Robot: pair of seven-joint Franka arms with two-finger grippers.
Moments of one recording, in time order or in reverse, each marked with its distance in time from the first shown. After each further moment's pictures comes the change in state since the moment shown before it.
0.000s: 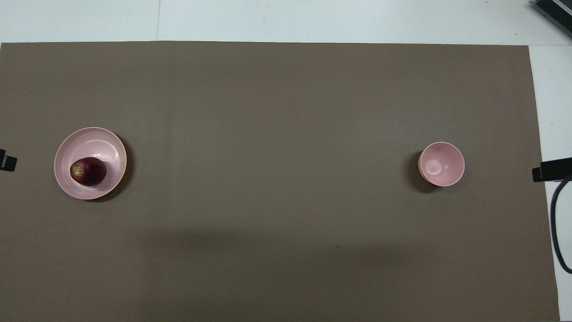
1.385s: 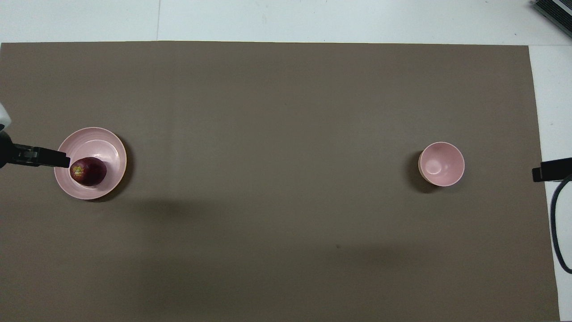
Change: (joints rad) left arm 0.024 -0.035 0.018 -0.485 0.000 0.518 0.037; right arm 0.000 0.000 0.000 0.000 0.000 0.000 0.000
